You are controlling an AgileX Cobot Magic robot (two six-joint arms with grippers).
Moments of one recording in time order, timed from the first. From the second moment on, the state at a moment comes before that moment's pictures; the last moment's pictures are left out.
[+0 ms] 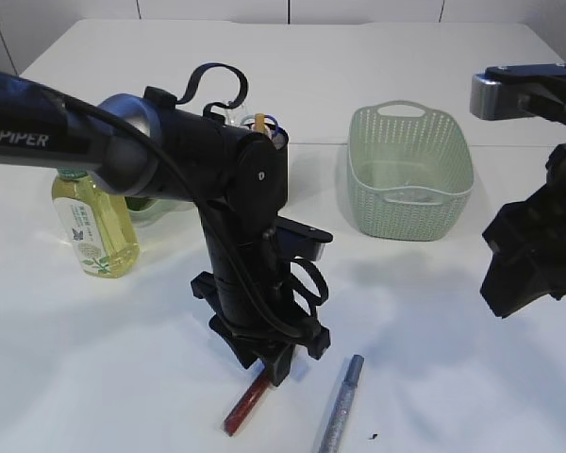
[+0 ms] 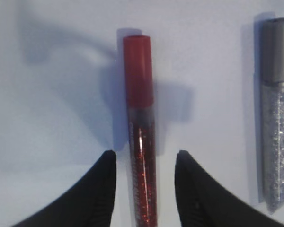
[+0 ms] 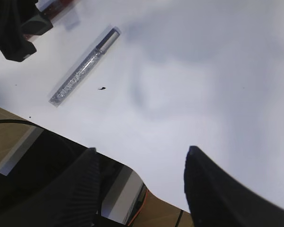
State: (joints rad) left arm -0.74 2.16 -1.48 -0.18 0.97 -0.07; right arm 0.39 1.32 -1.09 0.13 1.23 0.00
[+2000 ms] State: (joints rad) left arm -0.74 2.20 -1.48 -0.18 0.95 -0.07; right arm 0.39 1.32 -1.09 0.13 1.23 0.00
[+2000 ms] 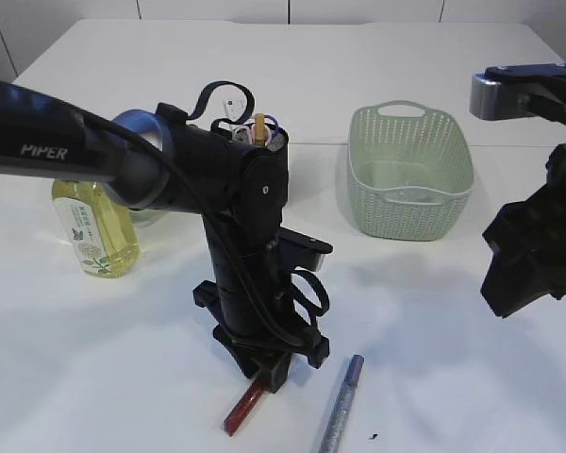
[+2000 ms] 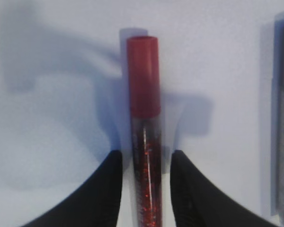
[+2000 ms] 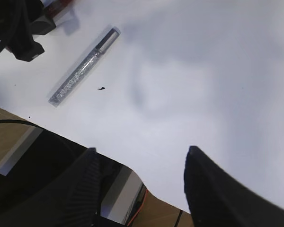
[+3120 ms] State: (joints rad) left arm -0.74 2.10 -1.48 -0.14 0.99 -0.08; right arm 0.39 1.32 -1.09 0.13 1.23 0.00
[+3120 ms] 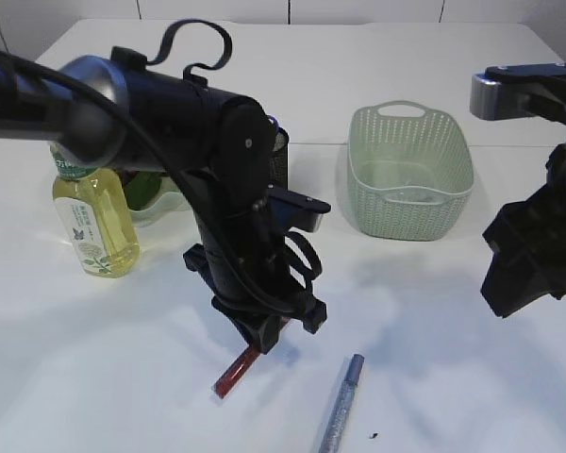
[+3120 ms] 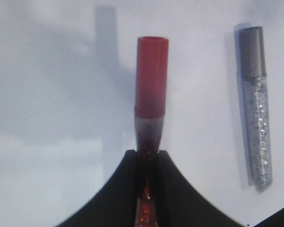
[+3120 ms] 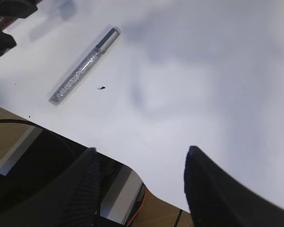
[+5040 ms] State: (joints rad) left arm -0.49 1.94 -1.28 -0.05 -0.40 -0.12; right arm 0.39 1.32 -1.09 0.13 1.23 0.00
